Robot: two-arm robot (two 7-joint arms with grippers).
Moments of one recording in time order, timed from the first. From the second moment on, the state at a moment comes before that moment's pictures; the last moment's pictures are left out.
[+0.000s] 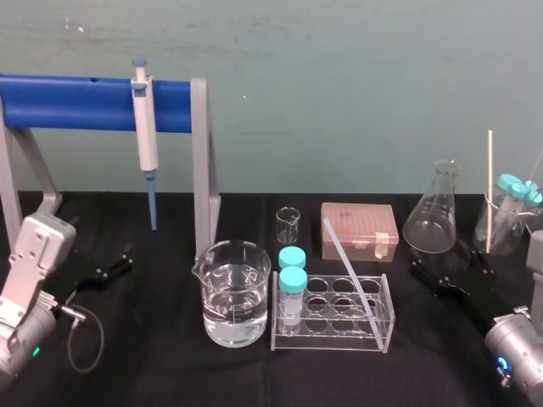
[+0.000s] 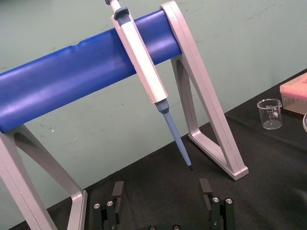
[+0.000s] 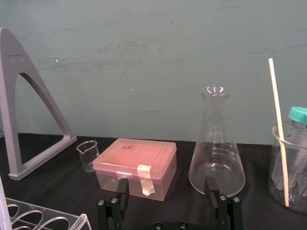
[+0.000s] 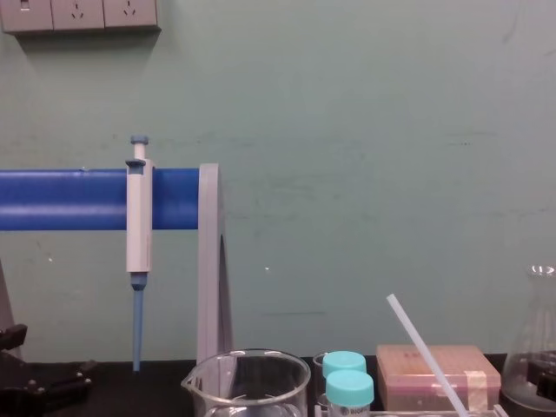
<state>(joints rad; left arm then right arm) -0.20 0.60 0.45 -1.41 -0.25 -0.12 0.03 0.14 0.35 -0.17 -1.27 0.43 -0.17 0.25</state>
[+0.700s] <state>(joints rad) -0.20 0.60 0.45 -1.41 -0.25 -0.12 0.03 0.14 0.35 -0.17 -1.27 0.43 -0.19 0.25</state>
